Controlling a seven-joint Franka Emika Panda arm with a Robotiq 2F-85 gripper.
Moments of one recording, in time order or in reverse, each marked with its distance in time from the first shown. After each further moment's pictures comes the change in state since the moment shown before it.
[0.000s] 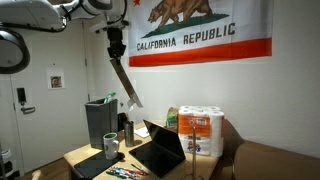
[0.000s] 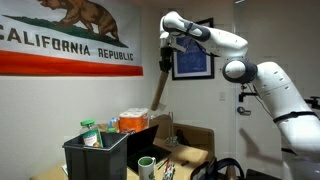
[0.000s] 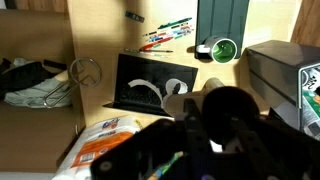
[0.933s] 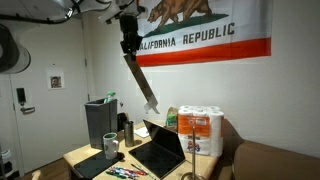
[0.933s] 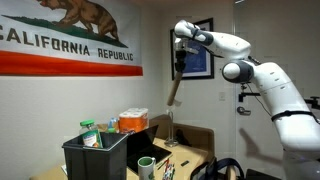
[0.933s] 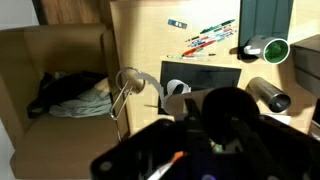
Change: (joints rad) arm -0.236 0.000 -0.042 0.015 0.001 0.000 -0.185
